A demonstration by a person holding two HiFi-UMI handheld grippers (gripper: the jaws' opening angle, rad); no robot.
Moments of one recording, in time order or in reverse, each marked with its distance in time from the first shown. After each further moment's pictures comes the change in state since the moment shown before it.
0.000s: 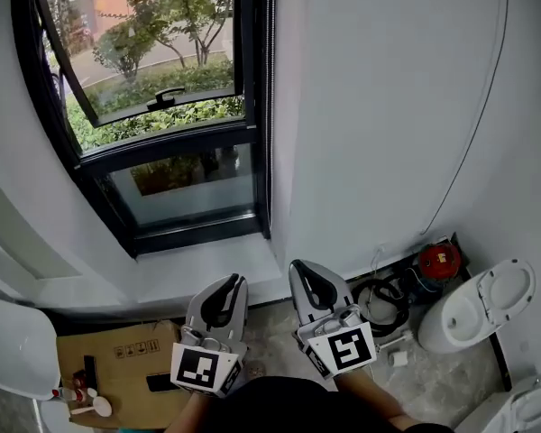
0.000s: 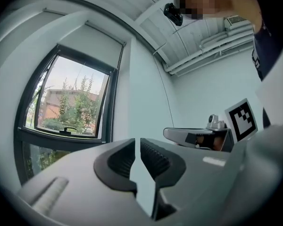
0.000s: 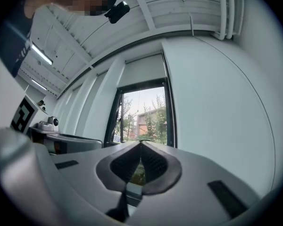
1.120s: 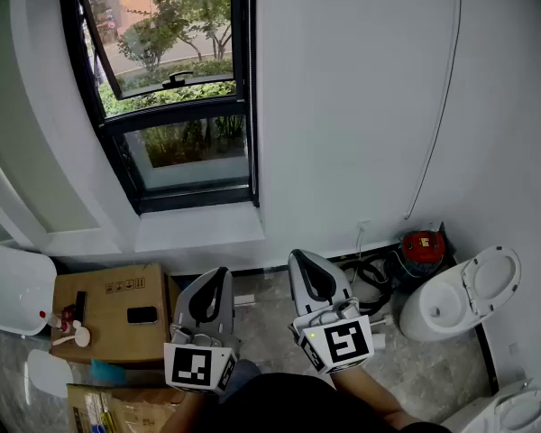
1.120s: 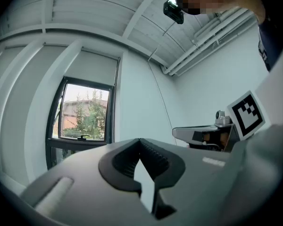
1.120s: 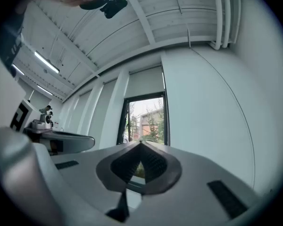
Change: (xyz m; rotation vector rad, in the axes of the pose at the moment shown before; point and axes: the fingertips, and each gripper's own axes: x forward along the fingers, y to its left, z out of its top) left arm -0.157 -0.217 0.041 0.080 -0.035 0.201; right arm -0.256 0.012 0.063 0.034 0.002 0.047
